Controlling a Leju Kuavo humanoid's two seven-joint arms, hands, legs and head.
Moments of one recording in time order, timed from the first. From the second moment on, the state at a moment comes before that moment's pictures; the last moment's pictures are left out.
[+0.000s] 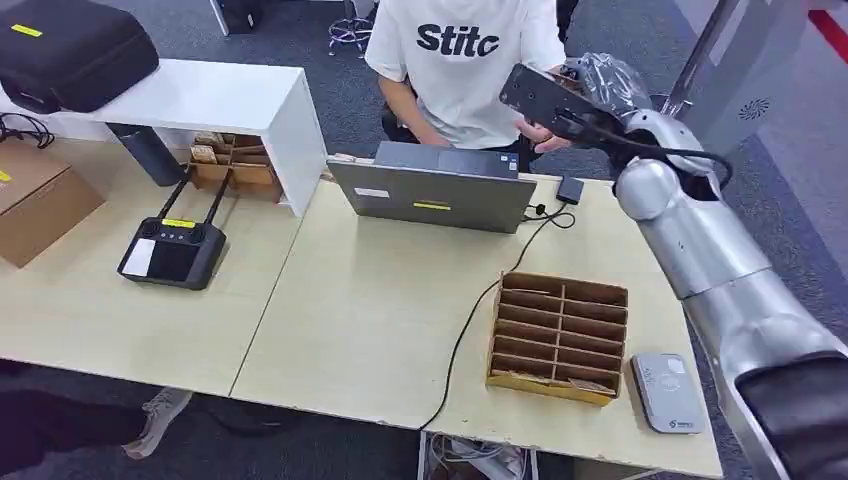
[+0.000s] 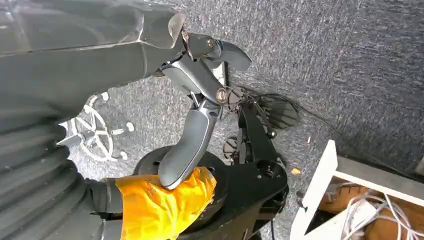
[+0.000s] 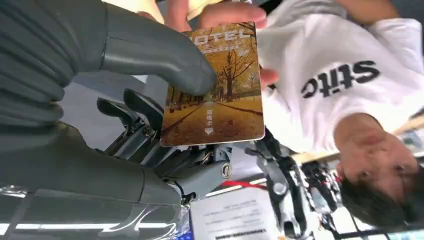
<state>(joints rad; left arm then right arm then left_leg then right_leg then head) 0.27 -0.33 0.75 -1.01 -0.19 -0.29 0.33 -1.16 -0.10 0.63 -0.82 0.61 0.00 0.16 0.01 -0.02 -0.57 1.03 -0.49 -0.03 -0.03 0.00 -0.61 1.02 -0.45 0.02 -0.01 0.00</state>
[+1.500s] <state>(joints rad) 0.28 -0.35 0.82 -0.97 -0.08 -0.21 0.39 -1.04 -0.14 0.48 -0.93 0.38 -0.22 -0.02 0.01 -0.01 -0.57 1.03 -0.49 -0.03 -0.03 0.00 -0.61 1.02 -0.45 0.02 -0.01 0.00</state>
